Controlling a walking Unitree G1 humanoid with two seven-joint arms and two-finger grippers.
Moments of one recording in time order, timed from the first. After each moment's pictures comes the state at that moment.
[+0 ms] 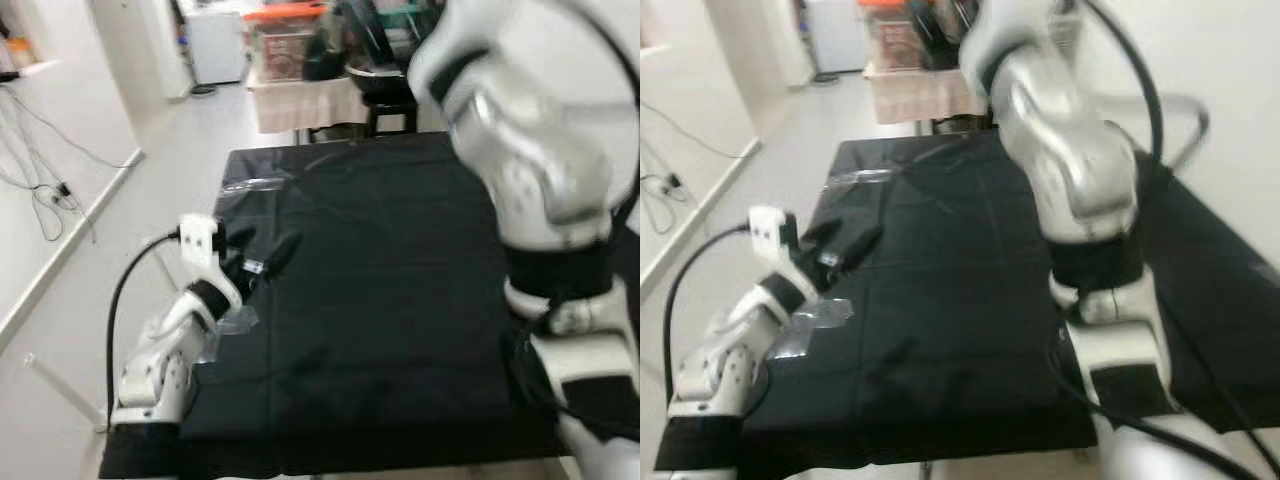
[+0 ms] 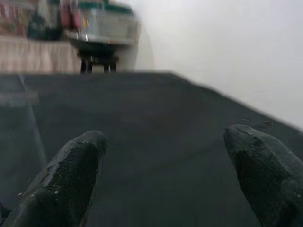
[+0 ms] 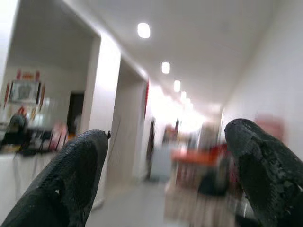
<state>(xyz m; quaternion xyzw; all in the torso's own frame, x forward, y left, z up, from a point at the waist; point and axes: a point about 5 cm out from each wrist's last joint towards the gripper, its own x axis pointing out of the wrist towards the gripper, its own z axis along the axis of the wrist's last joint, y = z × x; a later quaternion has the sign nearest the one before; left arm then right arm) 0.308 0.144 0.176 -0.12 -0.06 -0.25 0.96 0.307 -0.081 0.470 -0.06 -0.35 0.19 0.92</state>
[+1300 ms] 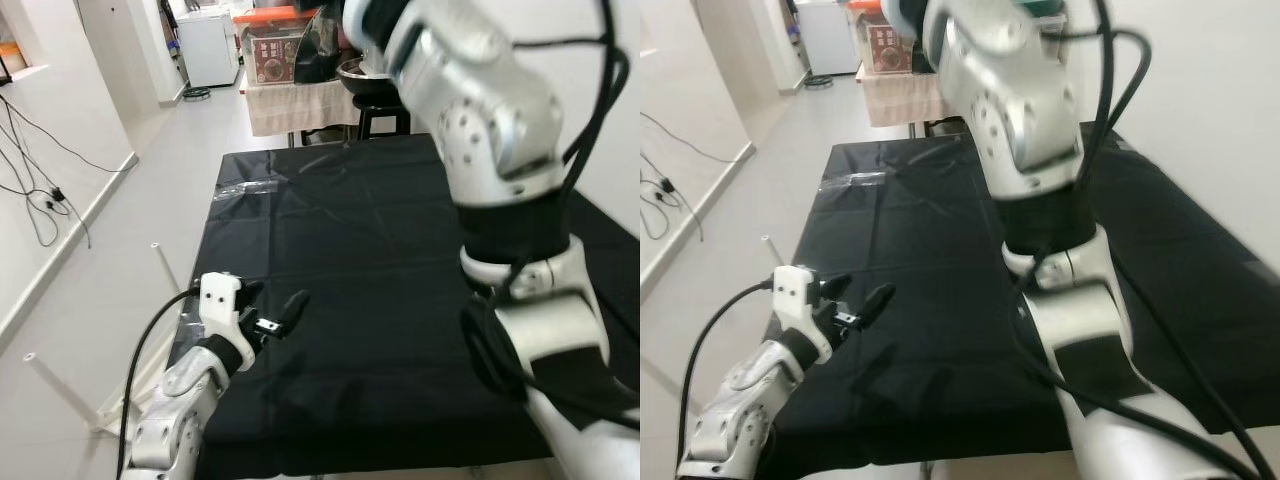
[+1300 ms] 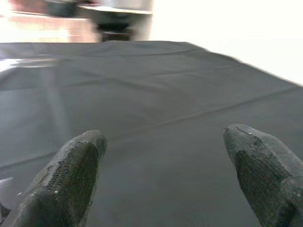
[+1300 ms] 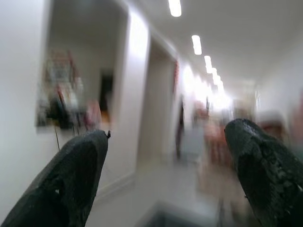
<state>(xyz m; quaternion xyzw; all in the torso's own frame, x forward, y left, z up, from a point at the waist) 0.287 0.137 0.145 -0.08 -0.02 -0.19 0.98 0.341 -0.063 0.395 -0.04 -0.23 0.24 0.94</state>
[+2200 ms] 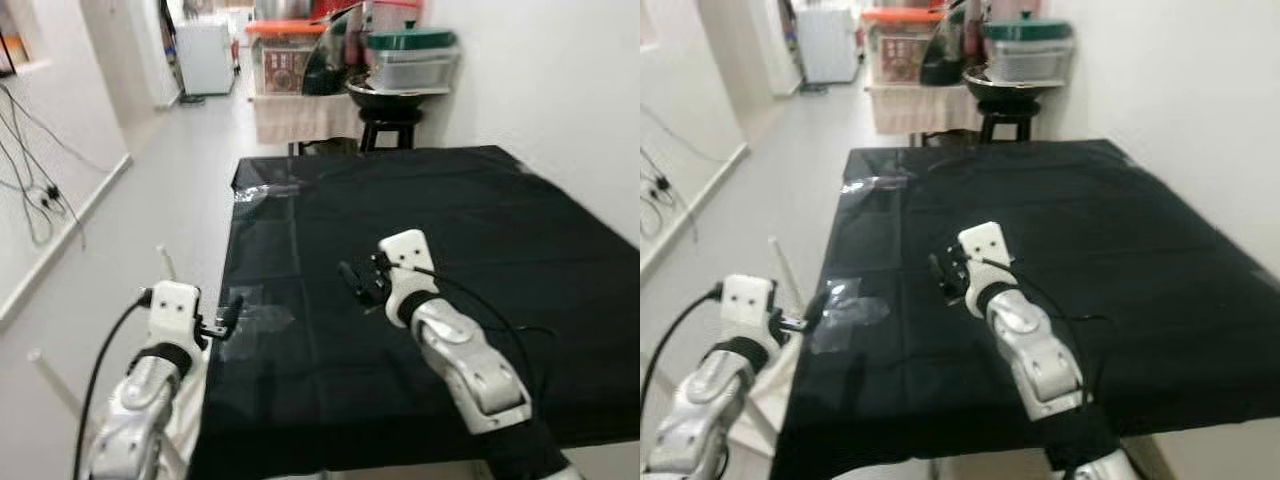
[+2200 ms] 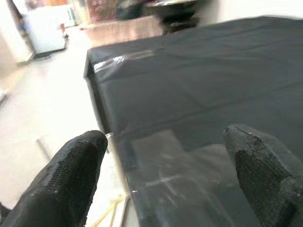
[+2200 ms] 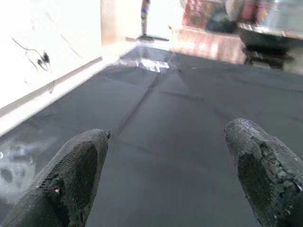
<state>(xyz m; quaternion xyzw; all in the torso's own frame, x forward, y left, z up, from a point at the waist) 0.285 0.166 0.132 0.02 -0.02 -0.09 1.00 0.322 -0.138 0.164 -0.11 0.04 0.14 0.98</state>
